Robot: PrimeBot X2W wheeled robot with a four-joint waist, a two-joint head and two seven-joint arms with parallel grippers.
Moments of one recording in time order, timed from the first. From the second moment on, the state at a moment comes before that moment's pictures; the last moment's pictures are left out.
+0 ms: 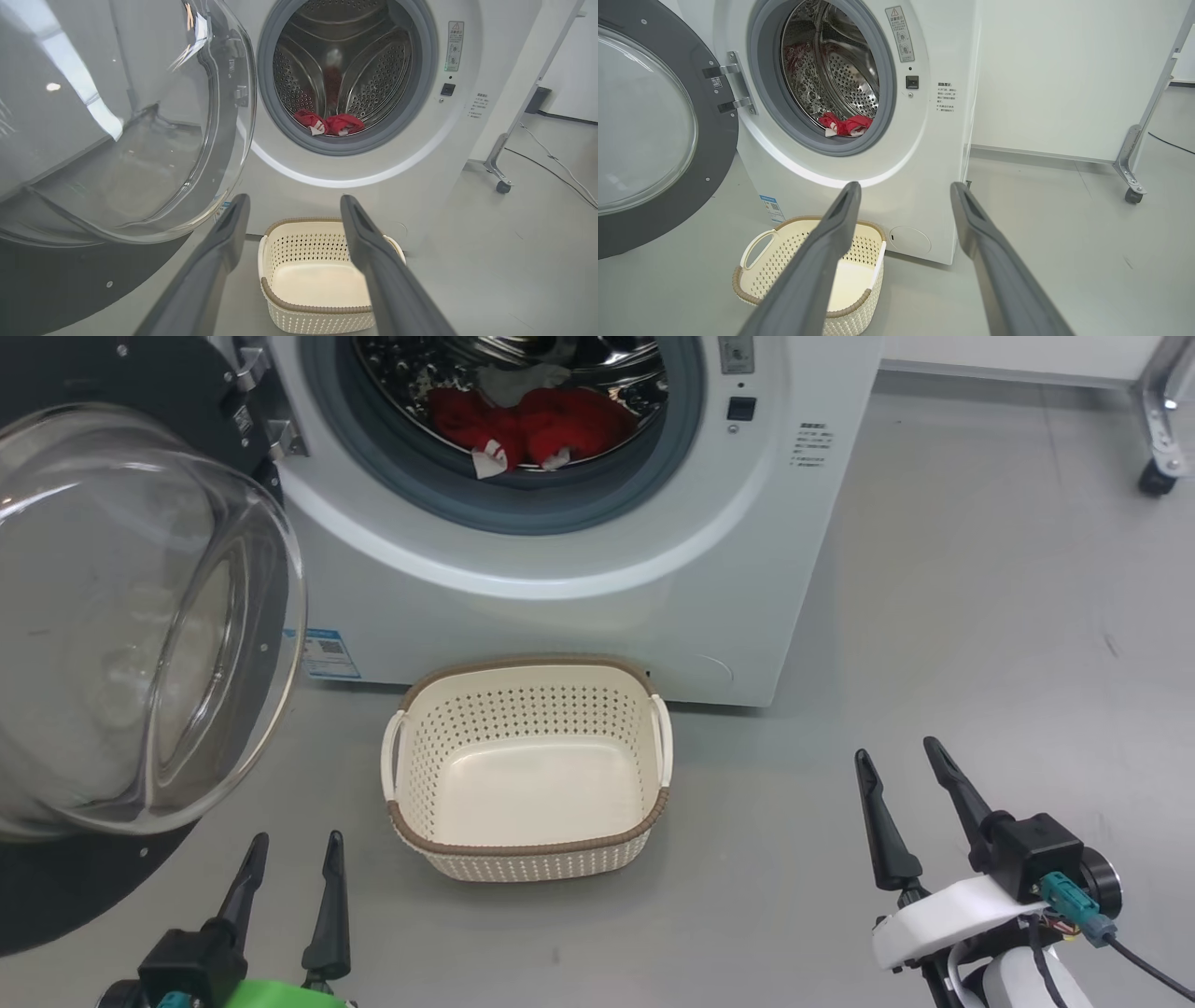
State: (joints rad) left arm 0.07 0.05 -0.09 0.15 -0.32 -0.03 -0.25; right arm -0.04 -0.05 0.13 0.22 0.19 0.08 -0.26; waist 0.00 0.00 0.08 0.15
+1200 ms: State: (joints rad) left arm 0.12 0.05 -0.11 0.10 -0.31 -0.03 -0.19; right arm 0.07 -0.04 0.16 0.15 0.23 0.03 -0.26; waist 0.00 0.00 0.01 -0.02
